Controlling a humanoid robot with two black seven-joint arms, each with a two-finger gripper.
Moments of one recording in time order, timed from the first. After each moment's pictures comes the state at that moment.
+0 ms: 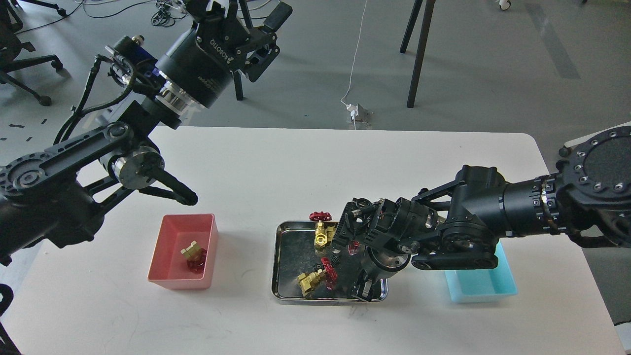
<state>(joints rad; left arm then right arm) -0.87 0.52 -0.57 -1.45 0.37 -0.08 -0.49 1.36 -0.02 -0.61 1.18 -1.46 0.49 0.03</state>
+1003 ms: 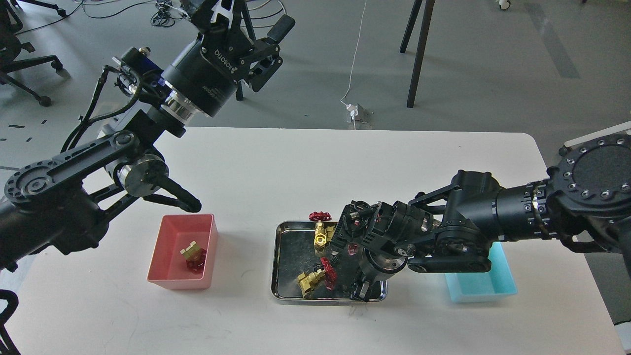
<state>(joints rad) -0.84 0.51 -0.57 -1.44 0.37 -0.08 -0.49 1.35 0.00 -0.61 1.15 -1.46 0.49 0.03</state>
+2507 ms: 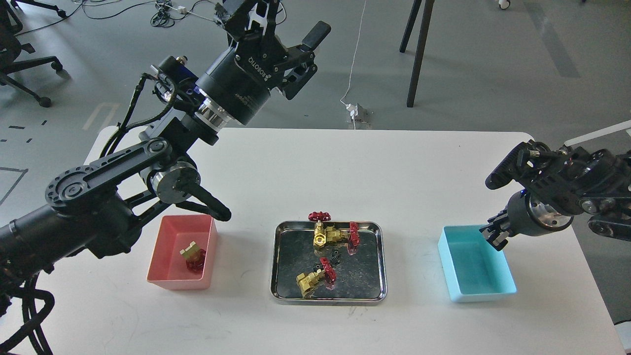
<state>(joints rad) -0.84 0.39 -0.57 -1.44 0.38 -0.08 -0.49 1.45 -0.78 -0.56 1.48 -1.57 0.49 0.02</state>
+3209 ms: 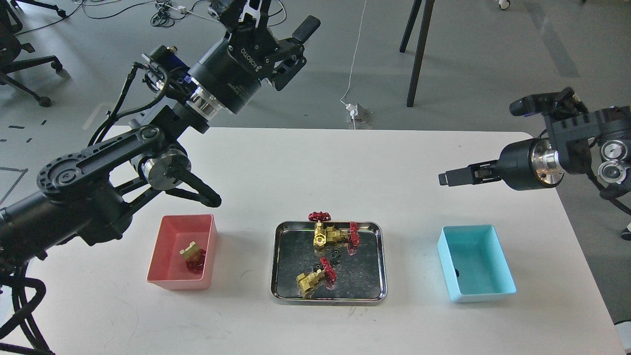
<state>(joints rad) -0.90 0.44 -0.55 -1.35 0.36 -0.15 -0.49 1.32 -0.89 -0.08 1.38 -1.02 0.49 0.01</state>
